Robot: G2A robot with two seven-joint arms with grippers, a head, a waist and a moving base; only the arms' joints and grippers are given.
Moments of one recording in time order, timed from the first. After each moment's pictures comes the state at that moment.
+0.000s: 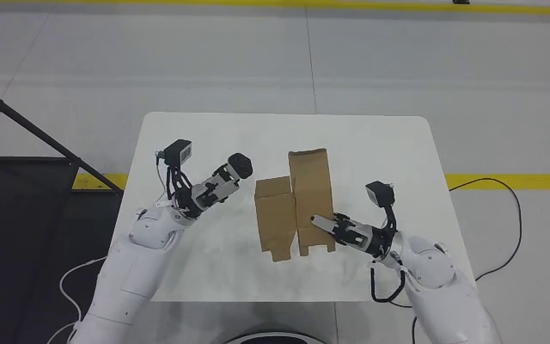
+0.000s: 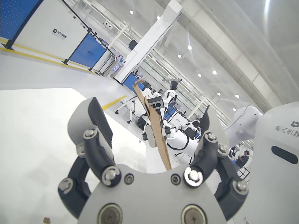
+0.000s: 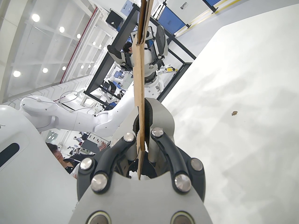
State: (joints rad) left arm 1.12 -1.21 -1.31 -1.41 -0.20 -1.01 -0.64; right arm -1.27 -1.13 1.30 -1.63 0.17 -0.68 0.88
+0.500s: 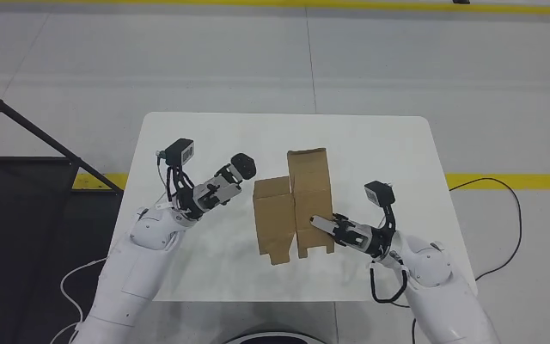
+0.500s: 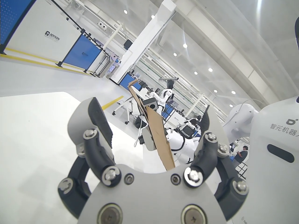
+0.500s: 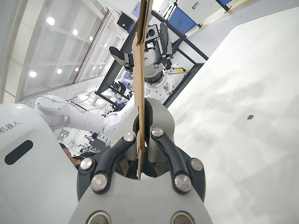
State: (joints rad) left arm 1.13 -1.22 -1.32 -1.44 -0.22 -1.01 -0.67; right arm -1.26 -1.13 1.27 -1.61 0.26 -0.71 0.90
